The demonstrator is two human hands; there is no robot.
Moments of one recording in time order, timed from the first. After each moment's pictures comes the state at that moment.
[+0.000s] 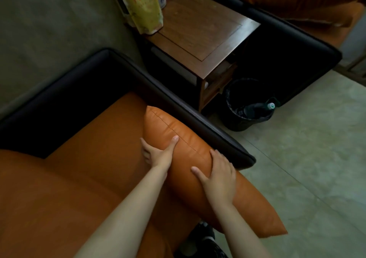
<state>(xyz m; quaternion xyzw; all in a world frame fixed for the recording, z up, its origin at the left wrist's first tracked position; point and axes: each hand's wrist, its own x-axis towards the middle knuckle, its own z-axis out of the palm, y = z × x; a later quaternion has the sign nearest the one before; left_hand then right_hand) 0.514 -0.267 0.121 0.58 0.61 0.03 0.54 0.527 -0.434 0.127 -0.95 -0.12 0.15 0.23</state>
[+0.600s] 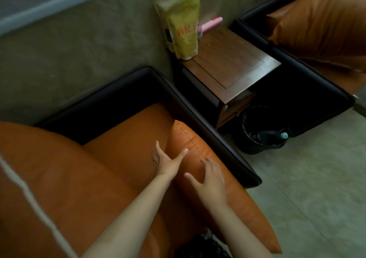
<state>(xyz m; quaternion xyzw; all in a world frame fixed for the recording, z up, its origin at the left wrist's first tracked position) 0.474 -0.256 0.205 0.64 0.56 0.03 0.52 0.514 -0.396 0.208 -0.90 -0.21 0.26 0.29</state>
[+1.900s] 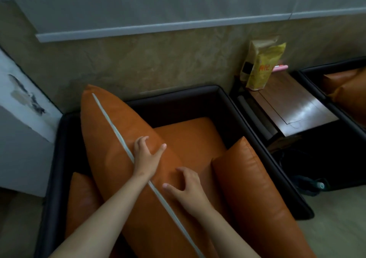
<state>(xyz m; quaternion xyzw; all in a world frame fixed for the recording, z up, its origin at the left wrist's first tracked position) 0.233 -0.098 0.260 0.67 0.55 0.25 0.43 0.319 -0.247 0.273 -0.78 -0.42 0.37 0.29</state>
